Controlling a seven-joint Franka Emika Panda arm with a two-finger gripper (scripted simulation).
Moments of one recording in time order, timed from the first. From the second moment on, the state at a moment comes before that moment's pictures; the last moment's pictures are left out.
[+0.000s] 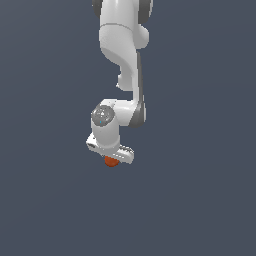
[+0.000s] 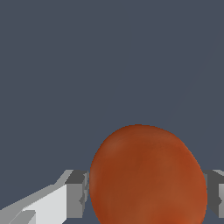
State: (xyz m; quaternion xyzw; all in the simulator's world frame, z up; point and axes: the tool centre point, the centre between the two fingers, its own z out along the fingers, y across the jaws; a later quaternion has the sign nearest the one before) arm 0.035 -0.074 0.047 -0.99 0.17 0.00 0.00
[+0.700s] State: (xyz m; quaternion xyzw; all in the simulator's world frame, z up) arm 0.020 -0.094 0.087 -0.99 0.17 0.00 0.00
